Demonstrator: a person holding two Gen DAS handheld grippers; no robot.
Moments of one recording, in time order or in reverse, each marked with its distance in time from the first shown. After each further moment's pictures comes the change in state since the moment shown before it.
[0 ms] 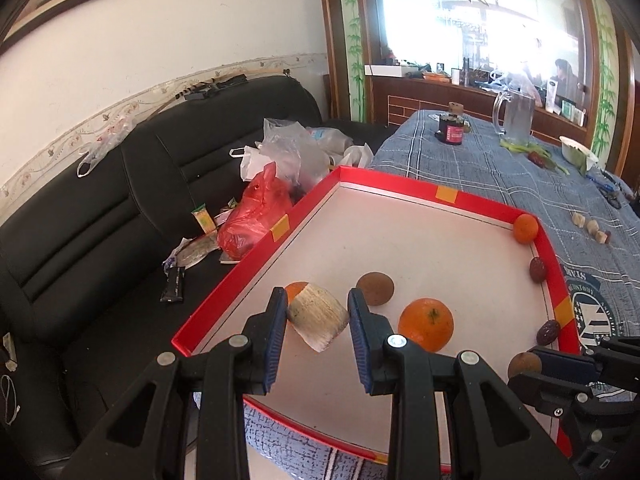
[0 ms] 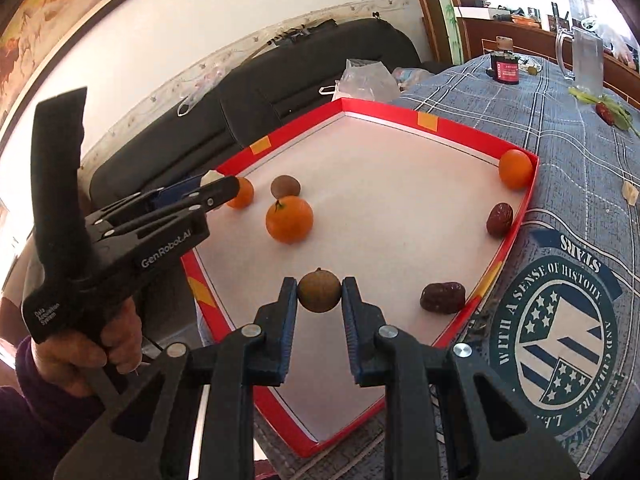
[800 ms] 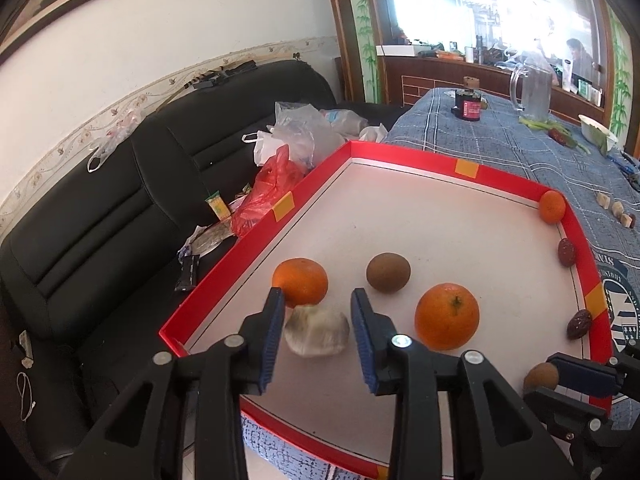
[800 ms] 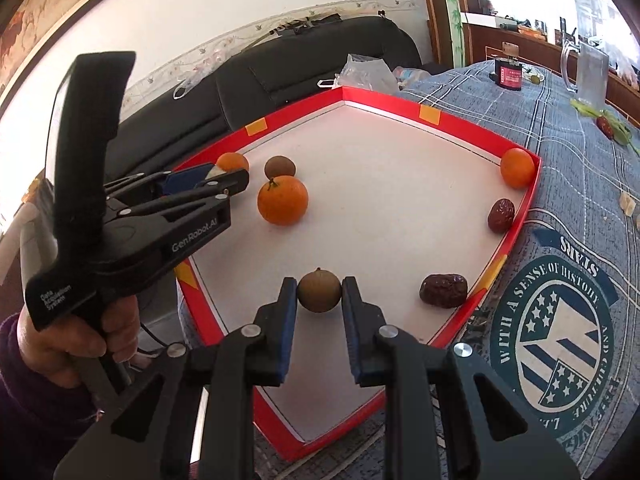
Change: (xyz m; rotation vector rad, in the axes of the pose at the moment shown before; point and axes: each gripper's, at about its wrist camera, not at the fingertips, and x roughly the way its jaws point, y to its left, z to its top) left arm 0.017 -0.005 -0.005 0.017 0.068 0.075; right arm 0.006 0.010 -0.009 -0.065 0.021 -0.045
